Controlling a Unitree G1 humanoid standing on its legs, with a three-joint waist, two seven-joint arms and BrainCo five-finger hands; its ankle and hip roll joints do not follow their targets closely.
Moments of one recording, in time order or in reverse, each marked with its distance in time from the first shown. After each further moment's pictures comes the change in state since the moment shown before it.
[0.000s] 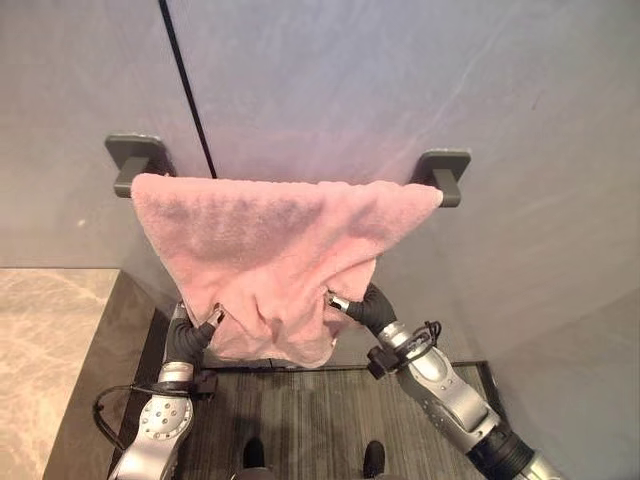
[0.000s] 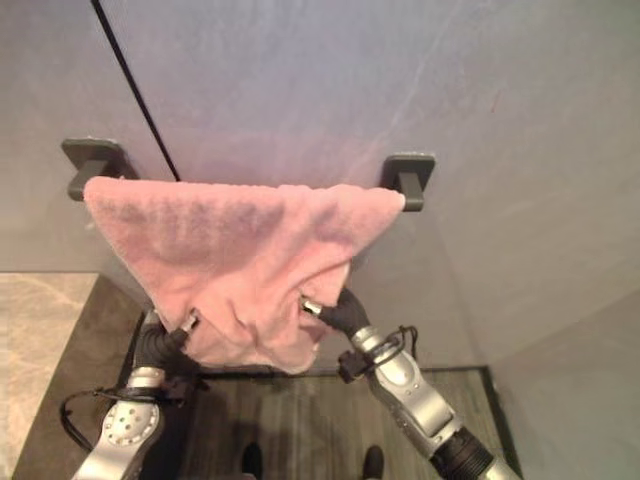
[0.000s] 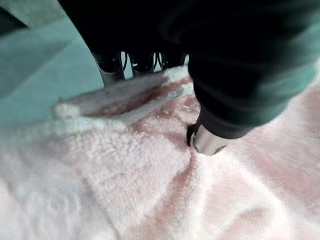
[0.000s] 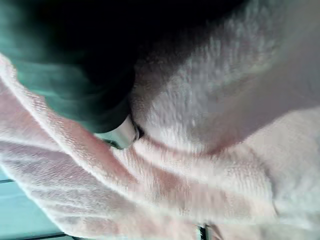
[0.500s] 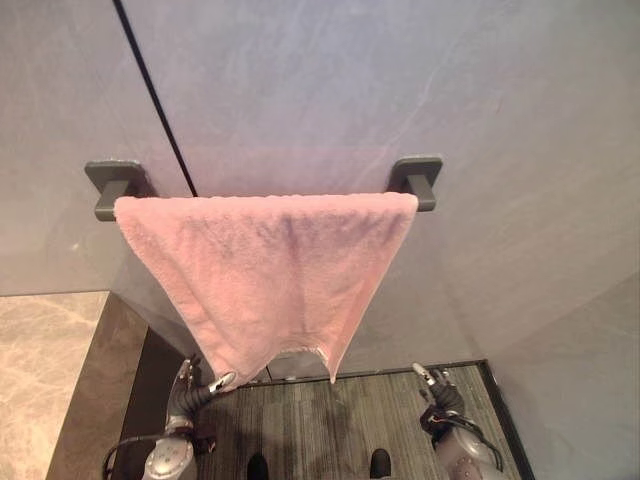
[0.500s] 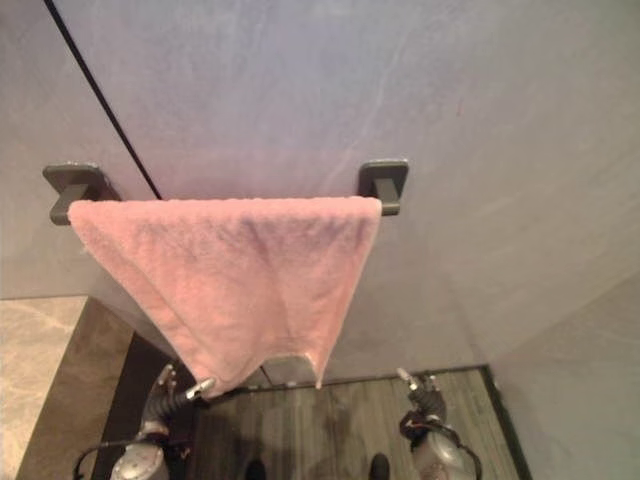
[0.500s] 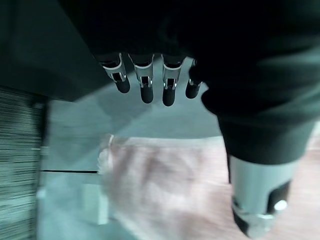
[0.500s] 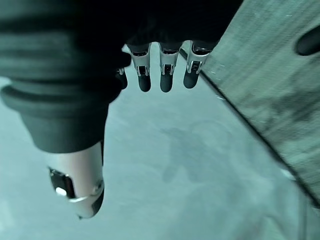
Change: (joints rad) left arm 0.078 -0.091 0.027 0.125 -0.185 0.217 0.011; right arm 0.324 0.188 -0.450 0.469 0.263 0.047 -0.287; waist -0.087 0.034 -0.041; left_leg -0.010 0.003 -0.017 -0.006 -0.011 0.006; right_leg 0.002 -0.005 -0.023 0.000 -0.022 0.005
